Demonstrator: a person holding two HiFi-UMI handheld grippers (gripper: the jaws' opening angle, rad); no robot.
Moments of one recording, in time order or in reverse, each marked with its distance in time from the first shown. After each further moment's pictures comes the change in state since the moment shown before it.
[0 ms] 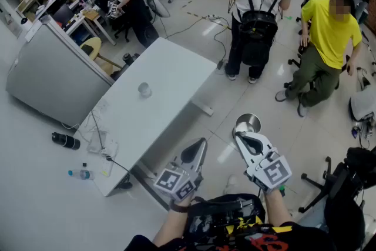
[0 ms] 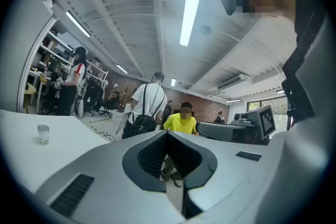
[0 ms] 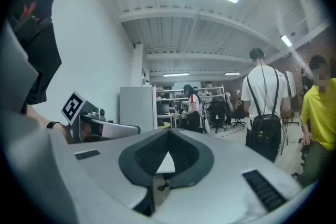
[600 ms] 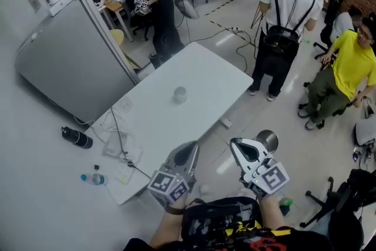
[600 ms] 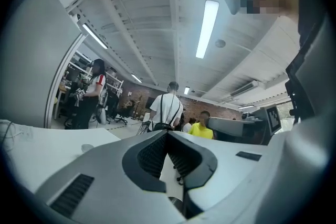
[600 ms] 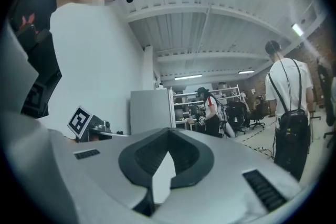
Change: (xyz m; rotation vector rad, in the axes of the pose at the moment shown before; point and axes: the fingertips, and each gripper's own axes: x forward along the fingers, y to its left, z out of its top) left arm -0.132 0.204 0.060 -0.014 -0.072 0.106; right arm 0.190 0.142 0.026 0.035 -0.047 0.109
